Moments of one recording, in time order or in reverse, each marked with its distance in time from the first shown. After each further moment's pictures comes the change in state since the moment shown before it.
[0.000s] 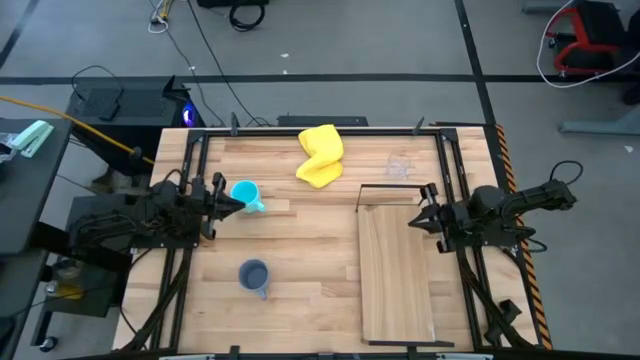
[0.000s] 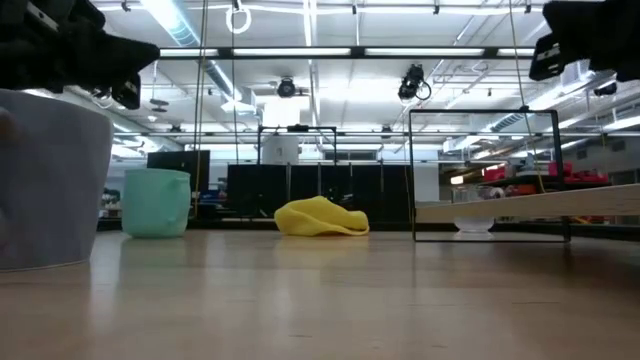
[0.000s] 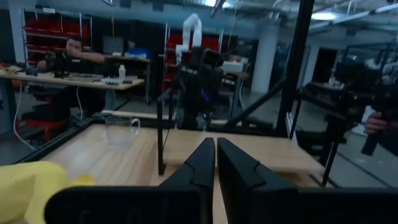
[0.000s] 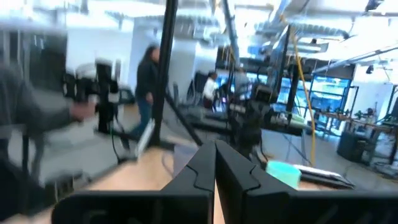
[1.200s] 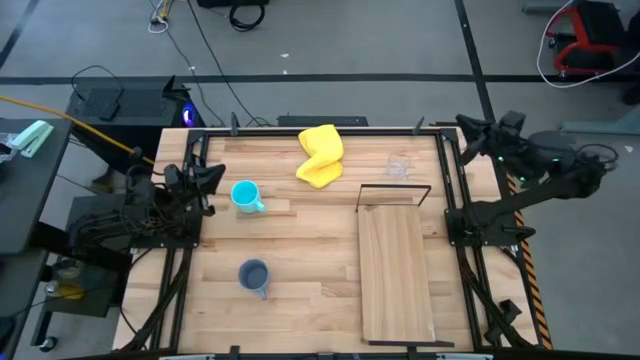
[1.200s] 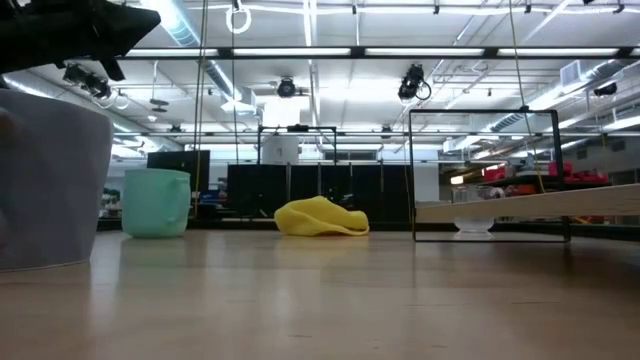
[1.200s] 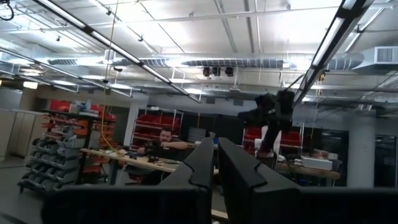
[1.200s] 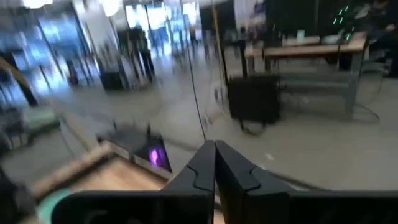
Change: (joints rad) left arm 0.000 0.000 0.000 0.357 -0.412 0.073; right arm -0.014 0.482 1.080 -1.003 1.121 0.456
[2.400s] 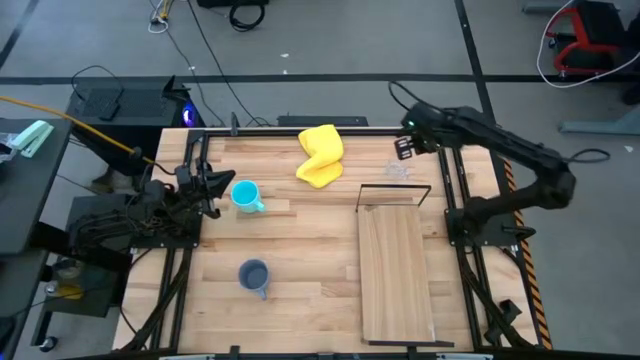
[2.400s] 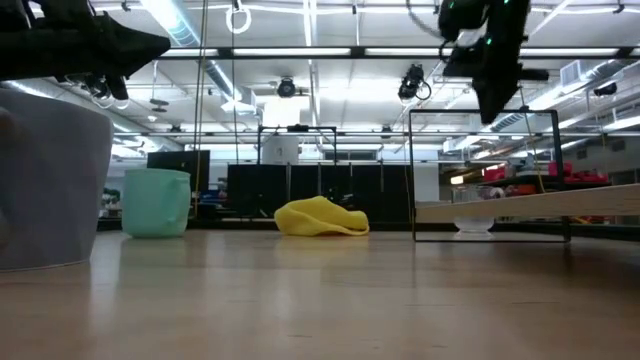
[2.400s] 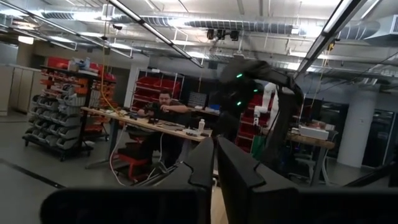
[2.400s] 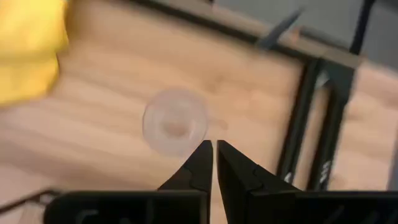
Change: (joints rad) left arm 0.000 0.000 0.000 -0.168 0.000 -0.075; right arm -0.798 0.714 0.149 -0.529 -0.768 0.302
